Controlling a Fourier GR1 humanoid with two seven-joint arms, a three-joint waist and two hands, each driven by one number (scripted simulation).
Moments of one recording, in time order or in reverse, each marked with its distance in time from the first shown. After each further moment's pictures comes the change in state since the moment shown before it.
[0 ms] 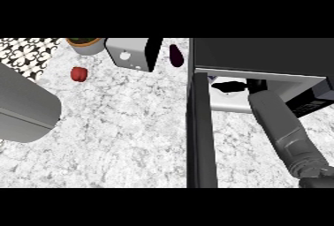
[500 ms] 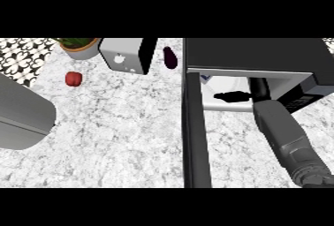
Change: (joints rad) left arm -0.007 -0.034 -0.099 -0.031 -0.088 0.001 0.022; right arm 0.068 -0.007 -0.053 0.004 -0.074 0.198 -0.133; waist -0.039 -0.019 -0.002
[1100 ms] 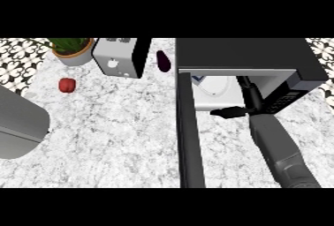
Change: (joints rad) left arm -0.084 -0.070 -0.173 -0.040 -0.180 0.082 0.123; right arm 0.140 0.063 0.034 -0.125 -0.046 0.191 -0.069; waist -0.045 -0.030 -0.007
